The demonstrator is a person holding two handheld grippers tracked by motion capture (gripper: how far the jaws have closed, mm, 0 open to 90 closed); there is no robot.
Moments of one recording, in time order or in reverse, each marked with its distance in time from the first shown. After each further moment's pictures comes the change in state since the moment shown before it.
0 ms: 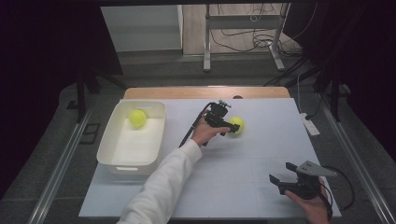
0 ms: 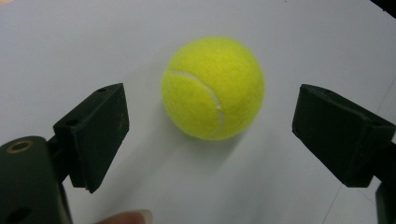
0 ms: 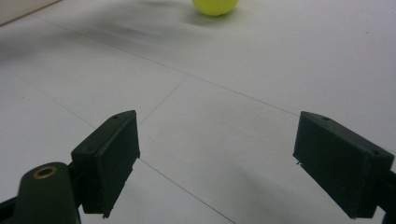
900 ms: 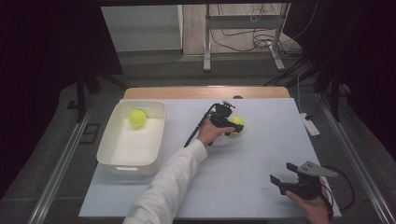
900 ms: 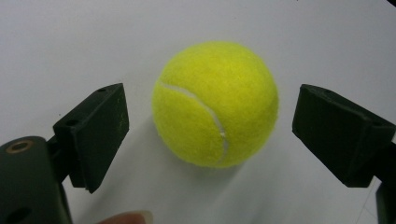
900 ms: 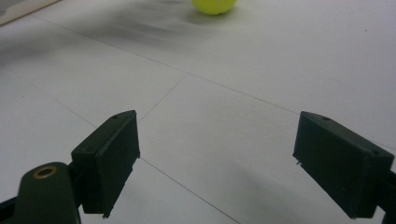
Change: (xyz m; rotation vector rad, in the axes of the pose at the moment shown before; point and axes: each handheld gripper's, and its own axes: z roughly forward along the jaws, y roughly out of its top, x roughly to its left) left arm -0.002 0.005 0.025 0.015 0.001 -0.024; right arm -0.001 -0.001 -0.001 0.002 0.000 0.006
